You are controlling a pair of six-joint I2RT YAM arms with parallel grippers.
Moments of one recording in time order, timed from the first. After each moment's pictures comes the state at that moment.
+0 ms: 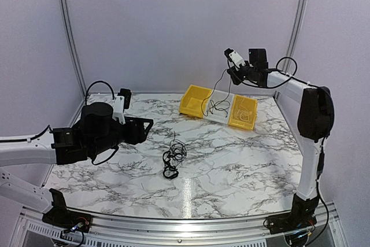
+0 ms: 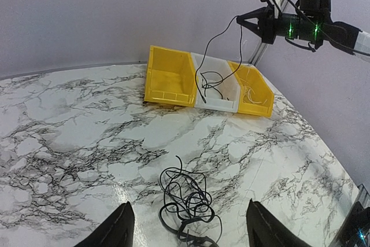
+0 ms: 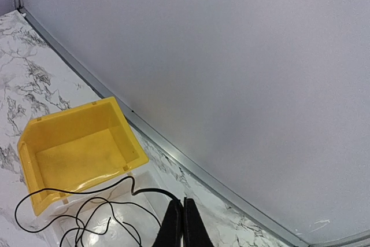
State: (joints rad) left arm -0.99 1.15 0.78 0.03 -0.38 -0.45; right arm 0.24 2.09 1.85 -0.15 -0.24 -0.43
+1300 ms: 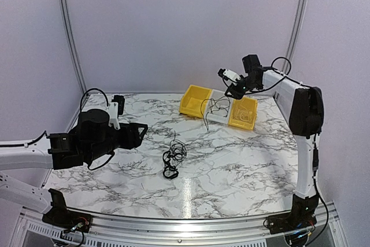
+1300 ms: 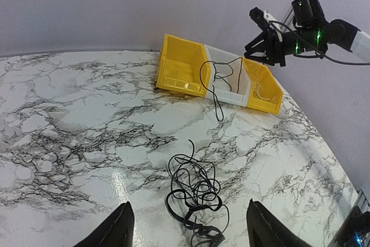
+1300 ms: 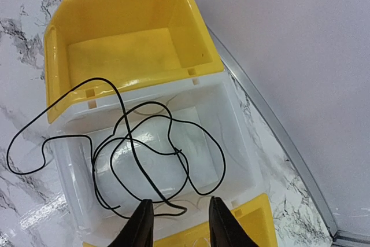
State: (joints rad) left arm -0.99 1.09 0.71 0.01 -0.40 -0.53; right arm 0.23 2.27 2.06 -0.62 -0.30 -0.67
